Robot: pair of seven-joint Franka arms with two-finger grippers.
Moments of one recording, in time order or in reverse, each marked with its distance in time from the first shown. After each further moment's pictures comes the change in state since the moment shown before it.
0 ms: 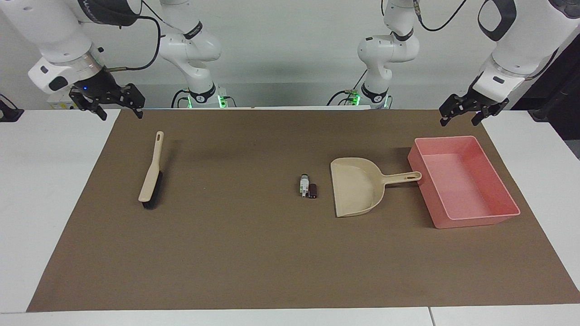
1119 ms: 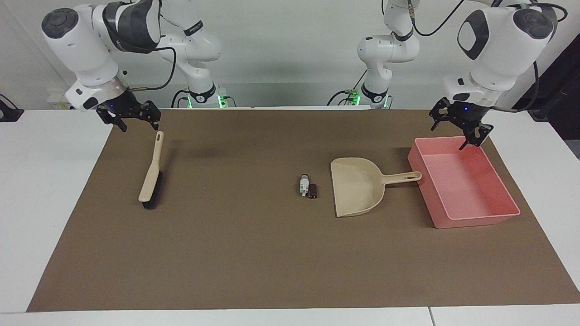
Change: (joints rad) left arm -0.050 0.005 -0.022 -0.157 0.027 0.203 1.049; right arm -0.004 -0.184 -0.002 -0.489 0.000 0.294 0.000
